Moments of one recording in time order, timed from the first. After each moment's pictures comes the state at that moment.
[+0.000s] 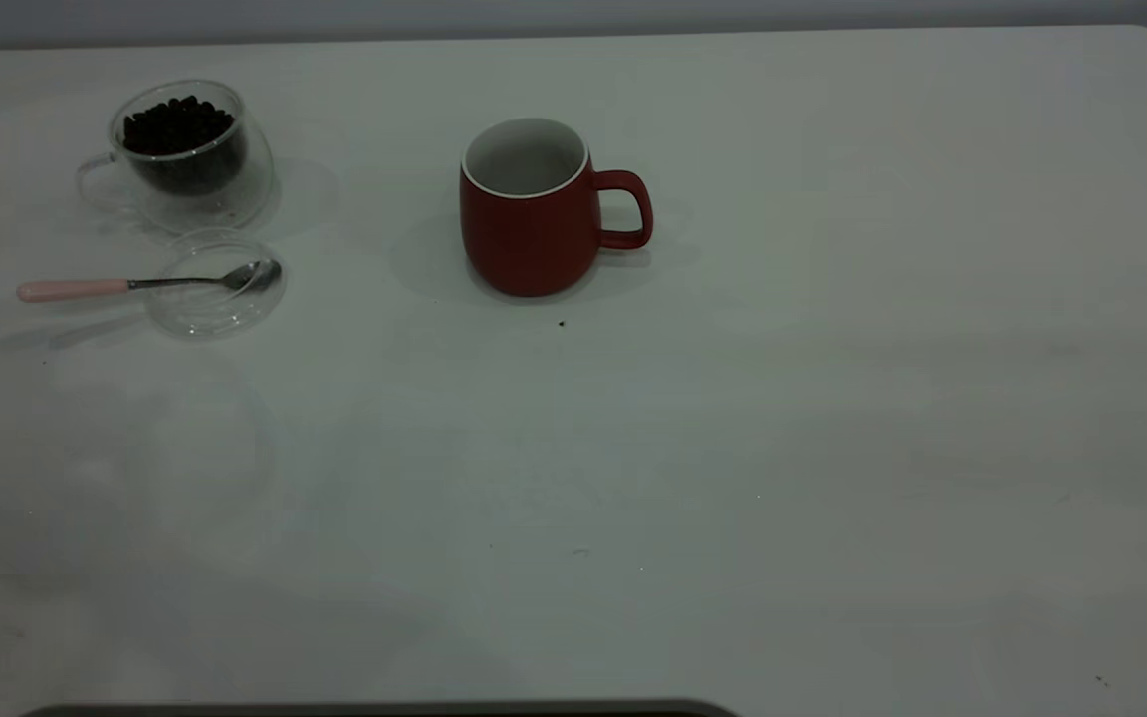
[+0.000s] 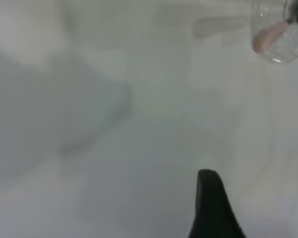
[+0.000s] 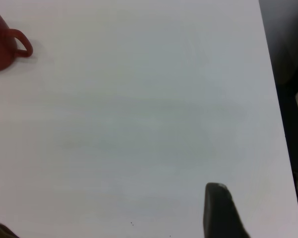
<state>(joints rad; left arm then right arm) 0.64 2.15 -1.06 -0.85 0.77 0.96 0.01 0.03 -0.47 0.03 1.12 -0.05</state>
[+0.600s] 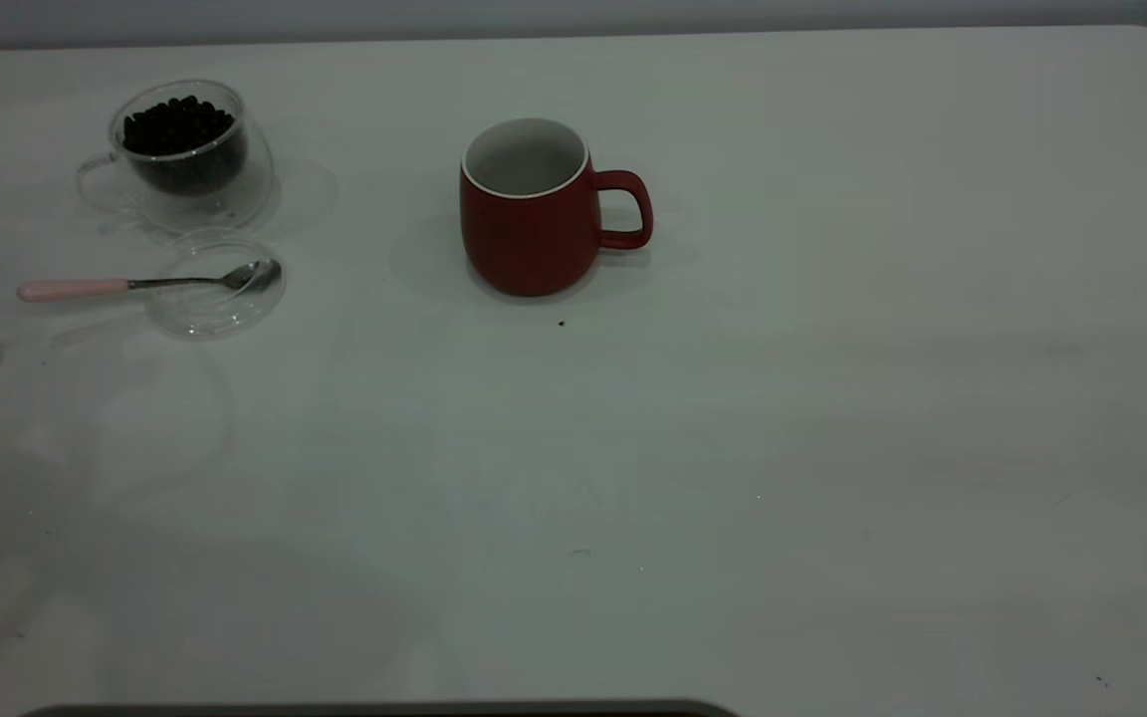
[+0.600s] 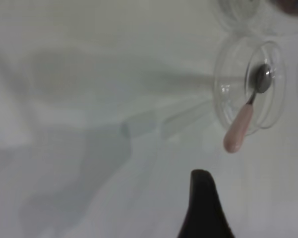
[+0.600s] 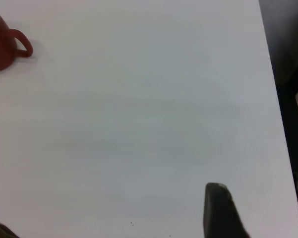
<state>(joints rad) 0.63 2.29 -1.18 -1.09 0.83 1.22 0.01 0.03 -0.47 0.03 1.12 -0.05</state>
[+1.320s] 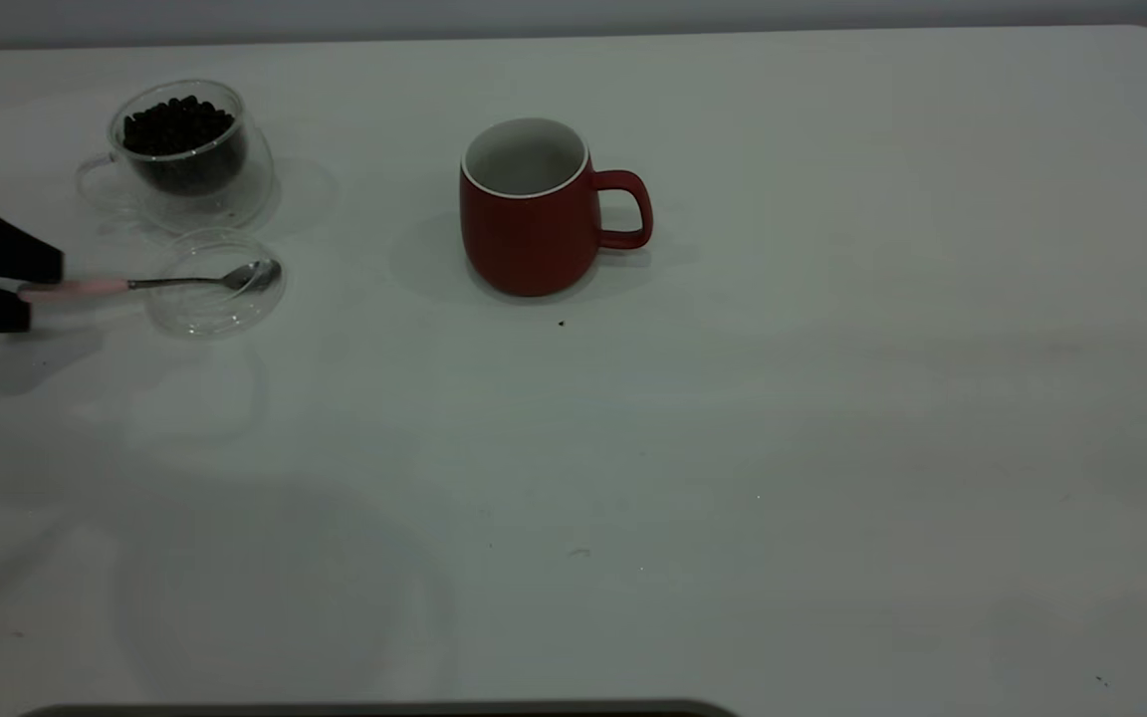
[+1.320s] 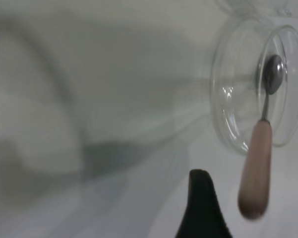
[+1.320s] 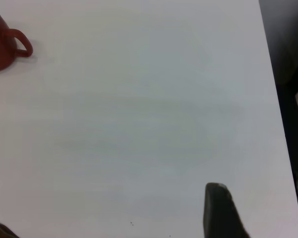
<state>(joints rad) 0.48 2.44 -1.21 -1.22 0.78 1.31 0.01 0.03 -0.47 0.03 1.12 -0.05</state>
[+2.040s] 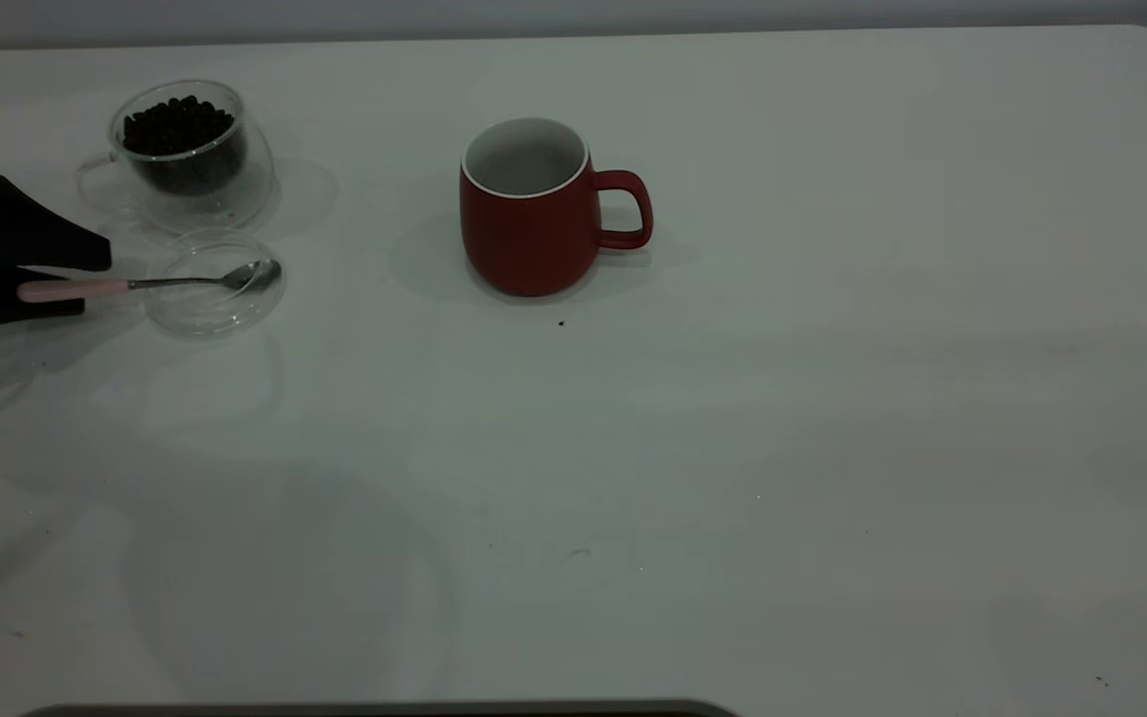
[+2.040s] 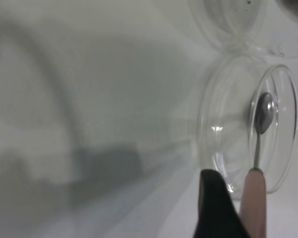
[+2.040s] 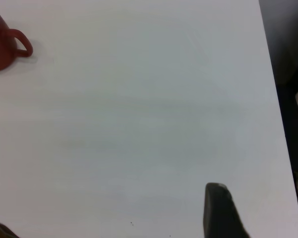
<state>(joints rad) 0.44 2.47 -1.21 -1.36 0.77 1.35 0.01 0.03 -0.47 0.03 1.12 -0.05</state>
